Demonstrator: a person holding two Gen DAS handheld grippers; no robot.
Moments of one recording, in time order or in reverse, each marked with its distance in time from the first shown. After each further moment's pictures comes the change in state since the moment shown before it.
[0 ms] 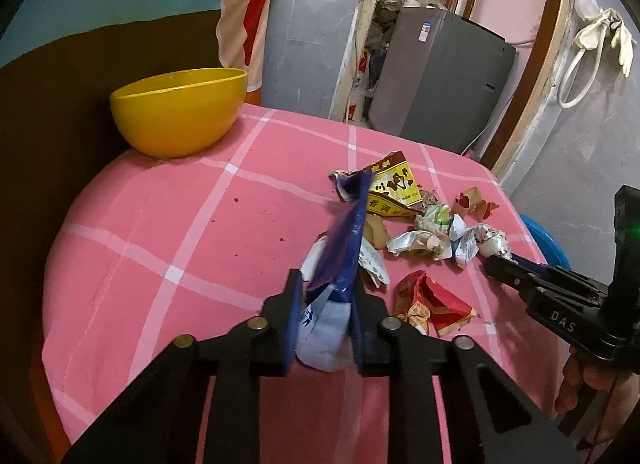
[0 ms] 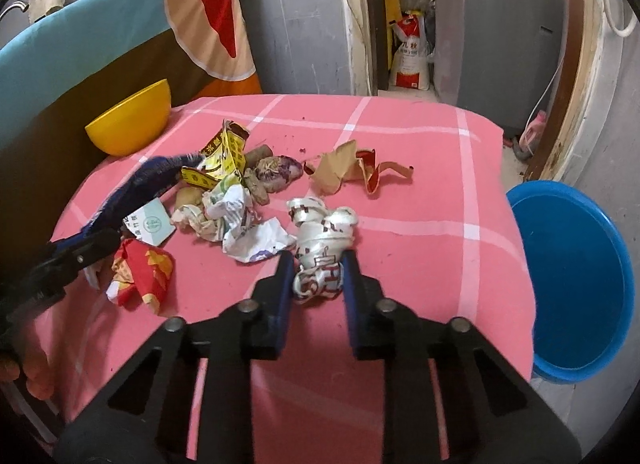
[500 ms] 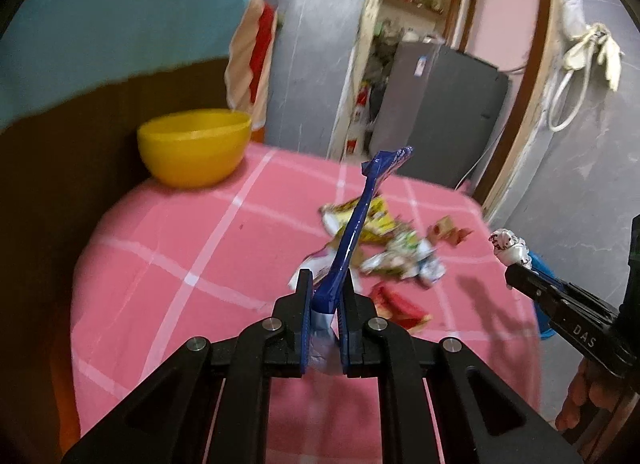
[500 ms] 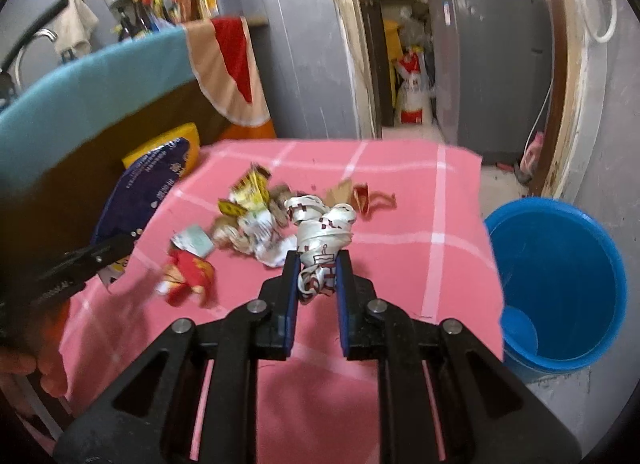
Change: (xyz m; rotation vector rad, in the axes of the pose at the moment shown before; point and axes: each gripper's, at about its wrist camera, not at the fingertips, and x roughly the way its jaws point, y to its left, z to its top) left arm -0.052 -0.023 -0.005 0.003 -0.156 0.005; right arm -0.063 -0.006 -0.015 0.020 -0.187 0.047
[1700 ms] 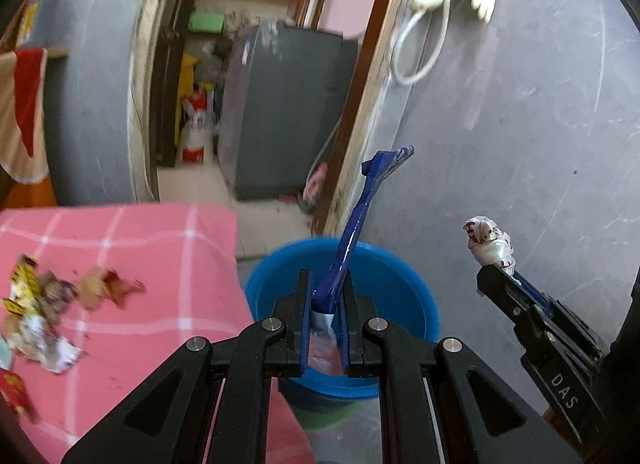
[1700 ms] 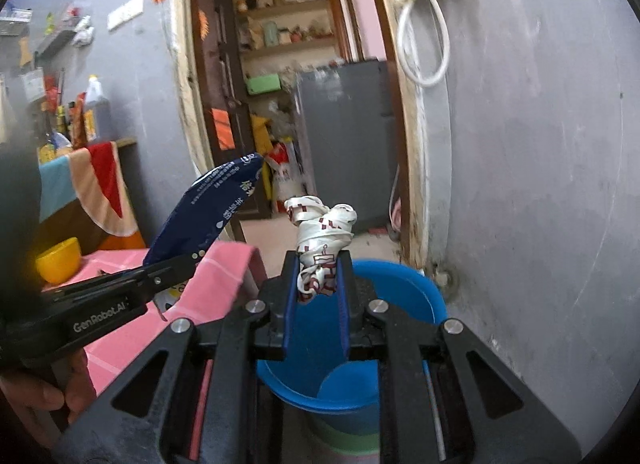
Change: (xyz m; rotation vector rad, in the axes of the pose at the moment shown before) left arm 0.099 -0.261 0.024 0.219 0.059 -0.398; right arm -0.121 -0.168 -0.024 0.174 -0.316 -0.364
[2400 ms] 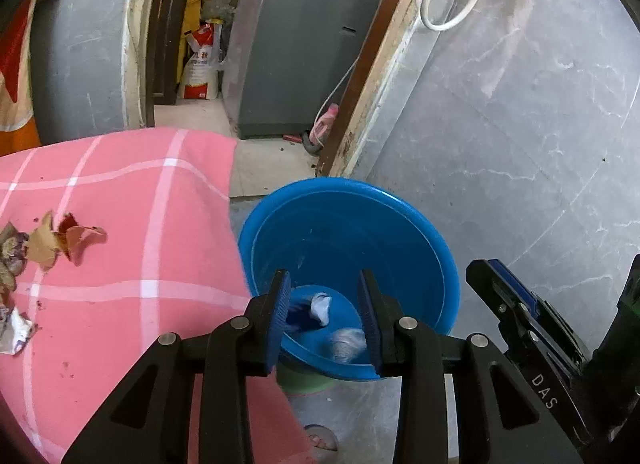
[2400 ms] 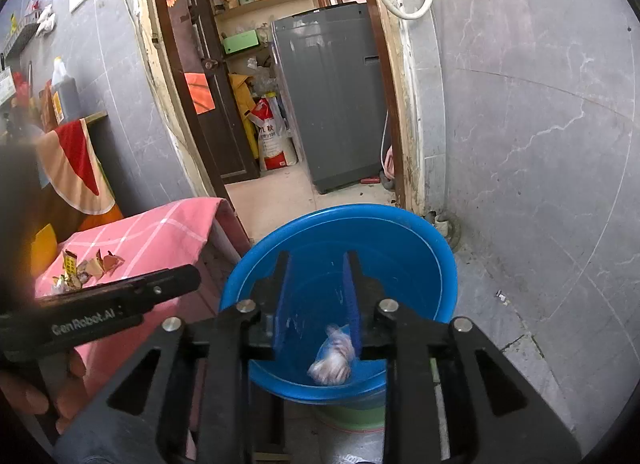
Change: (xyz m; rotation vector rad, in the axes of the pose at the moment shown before) left arm 0.049 0.024 -0.013 -0.079 0.183 0.000; right arm 0.055 -0.023 -0.021 0.074 0.157 -0.017
